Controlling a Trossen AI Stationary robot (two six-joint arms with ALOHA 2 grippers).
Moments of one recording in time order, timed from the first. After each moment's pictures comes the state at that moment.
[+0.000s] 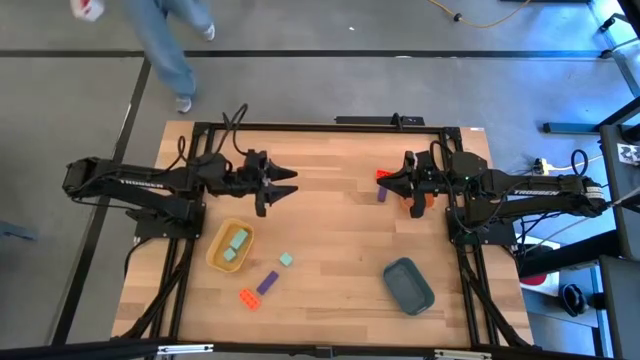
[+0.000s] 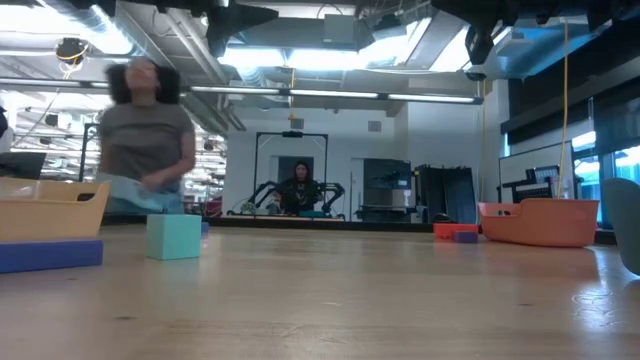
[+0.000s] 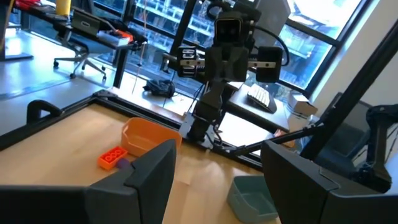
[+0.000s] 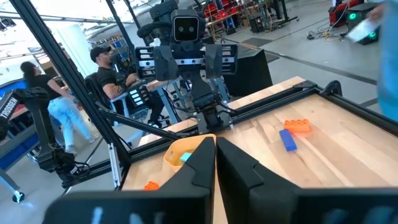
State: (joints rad) left arm 0.05 0.98 0.64 0.40 -0.06 -0.39; right arm -0.10 0.78 0.60 0.15 -0.08 0.38
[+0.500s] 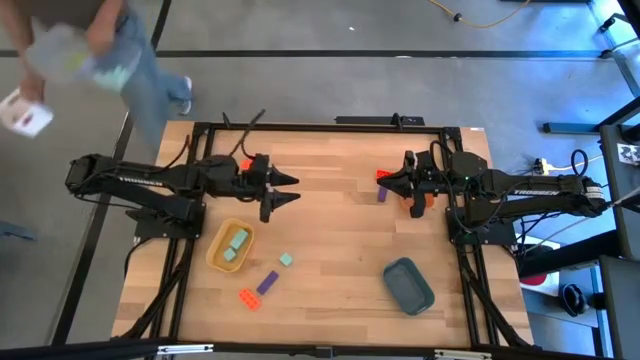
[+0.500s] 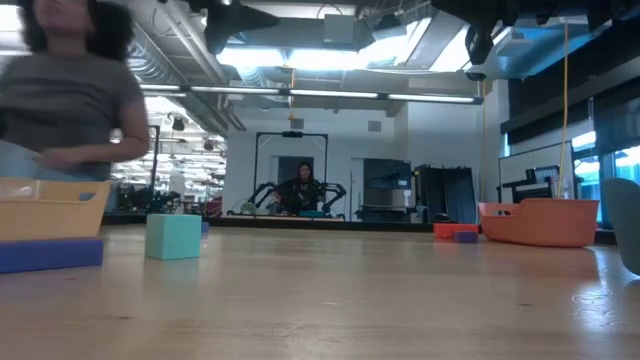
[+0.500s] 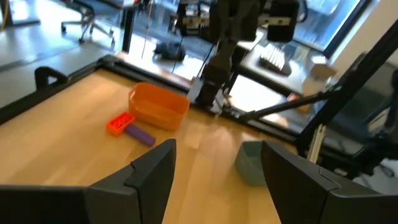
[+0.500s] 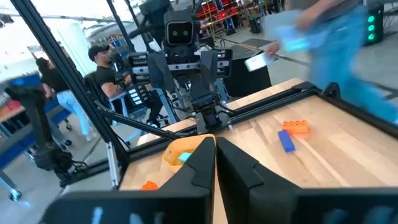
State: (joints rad) left arm 0.00 1.03 0.78 0.11 -0.09 -0.38; right arm -0.10 0.79 0.60 0.15 -0.08 0.37
